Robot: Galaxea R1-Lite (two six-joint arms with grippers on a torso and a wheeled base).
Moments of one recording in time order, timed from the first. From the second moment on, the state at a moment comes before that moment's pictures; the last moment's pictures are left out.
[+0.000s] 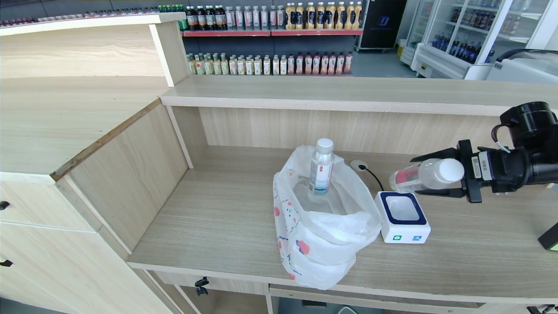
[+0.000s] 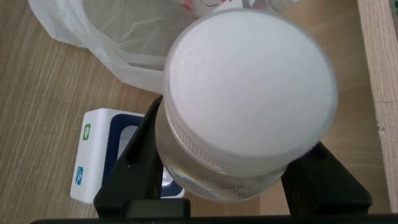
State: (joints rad) left arm -0.01 0.00 0.00 0.00 -0.04 0.00; right arm -0.13 1.80 -1.29 0.33 1.02 -1.81
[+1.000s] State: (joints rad) left arm -0.01 0.00 0.00 0.00 -0.04 0.00; right arm -0.34 1.40 -1.24 0.33 0.99 -0.38
